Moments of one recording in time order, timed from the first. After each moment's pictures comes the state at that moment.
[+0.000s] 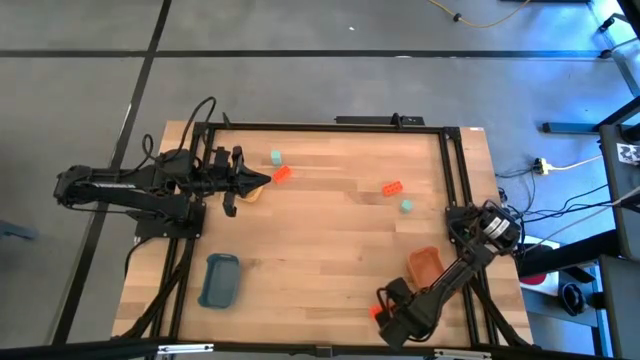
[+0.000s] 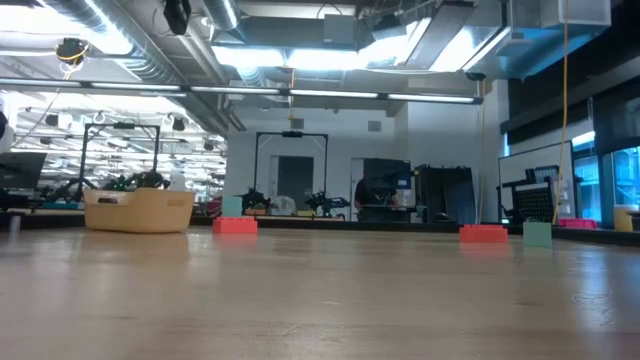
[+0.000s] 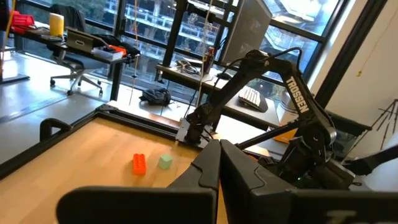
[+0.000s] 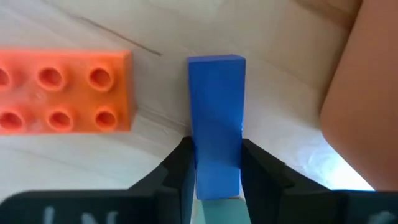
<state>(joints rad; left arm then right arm) 0.04 0.67 0.62 0.13 -0.04 -0.31 0.84 2.03 1.37 -1.00 -0.11 1.95</state>
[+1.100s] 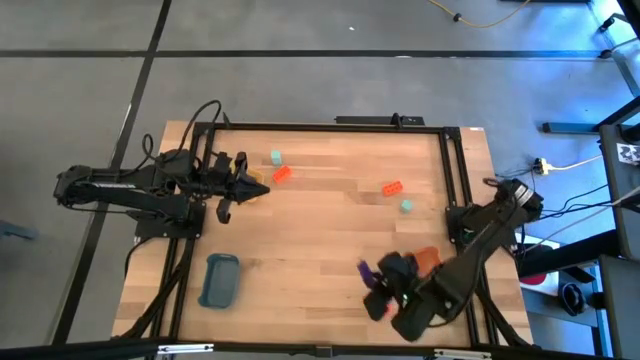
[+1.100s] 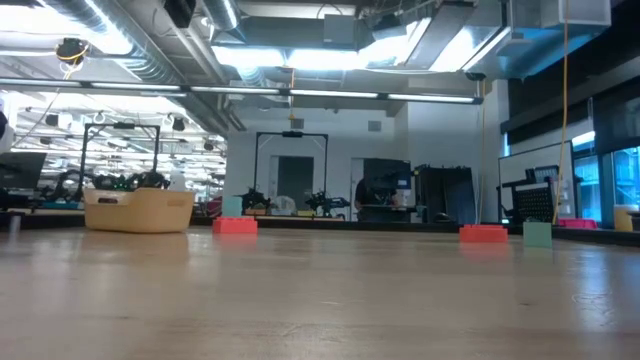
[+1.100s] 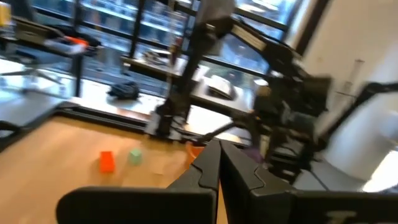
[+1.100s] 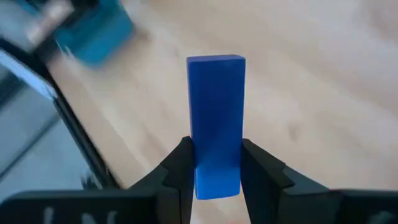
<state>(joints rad) 0.04 0.67 0.62 0.14 0.13 -0.31 0.78 1.73 1.51 -0.97 0.68 1.56</state>
